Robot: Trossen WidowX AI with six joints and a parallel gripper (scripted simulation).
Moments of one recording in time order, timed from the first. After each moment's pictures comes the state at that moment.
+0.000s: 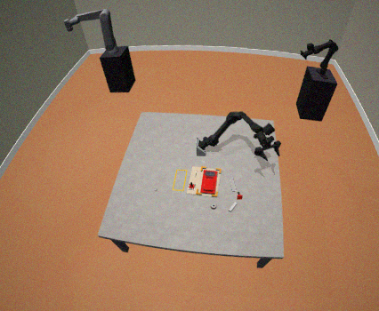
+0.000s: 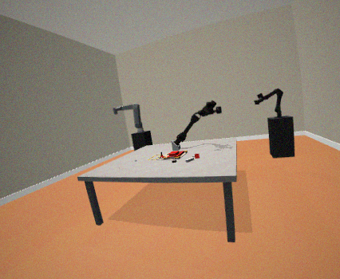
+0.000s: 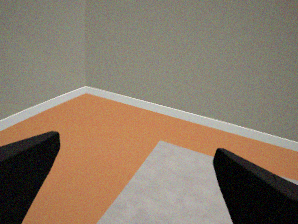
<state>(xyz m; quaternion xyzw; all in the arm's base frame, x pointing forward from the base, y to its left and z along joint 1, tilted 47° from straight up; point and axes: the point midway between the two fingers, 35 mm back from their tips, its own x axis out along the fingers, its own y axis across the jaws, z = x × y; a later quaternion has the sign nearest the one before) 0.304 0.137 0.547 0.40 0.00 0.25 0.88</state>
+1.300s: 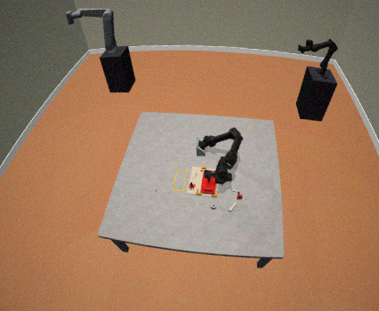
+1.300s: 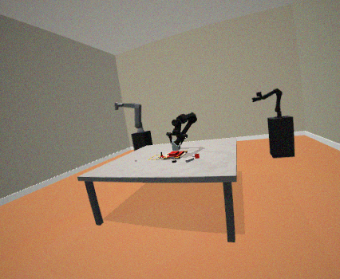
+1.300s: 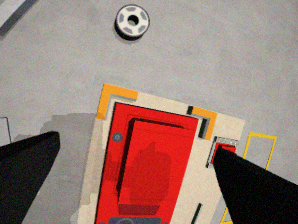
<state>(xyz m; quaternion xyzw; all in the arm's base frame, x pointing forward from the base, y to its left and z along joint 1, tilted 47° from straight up) 0.389 0.062 0.149 0.19 0.61 0.23 0.74</state>
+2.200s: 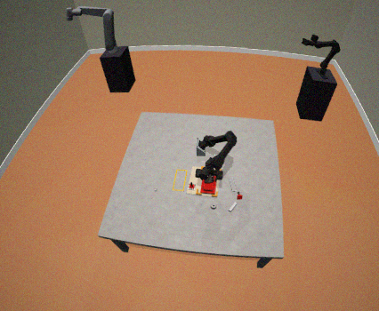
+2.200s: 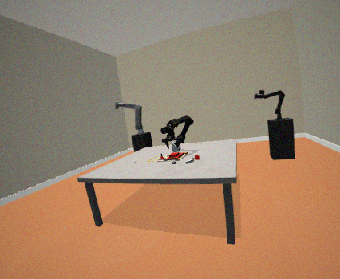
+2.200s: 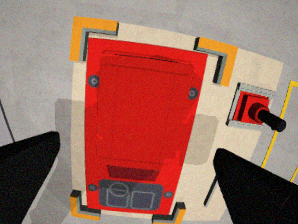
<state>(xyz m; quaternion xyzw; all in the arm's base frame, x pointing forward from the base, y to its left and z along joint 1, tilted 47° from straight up) 0.352 0.044 0.091 0.26 0.68 0.29 0.62</state>
